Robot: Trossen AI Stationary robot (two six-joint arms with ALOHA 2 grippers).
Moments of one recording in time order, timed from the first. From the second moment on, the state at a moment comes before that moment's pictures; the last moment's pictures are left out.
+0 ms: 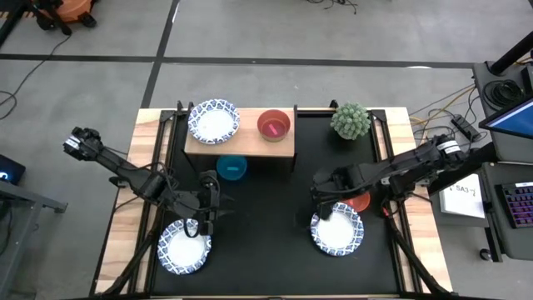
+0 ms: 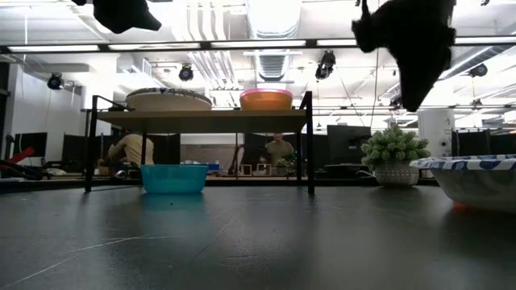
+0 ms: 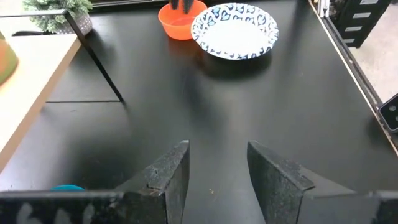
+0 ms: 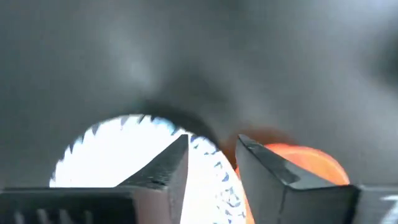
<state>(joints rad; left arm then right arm) -0.50 1.11 0.86 -0.41 -0.46 -0.27 0.25 1.50 1.19 -1.12 0.13 0.87</state>
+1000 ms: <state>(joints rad) -0.50 1.11 0.86 -0.40 -0.47 -0.23 0.26 1.51 0.91 -0.82 0.08 0.42</state>
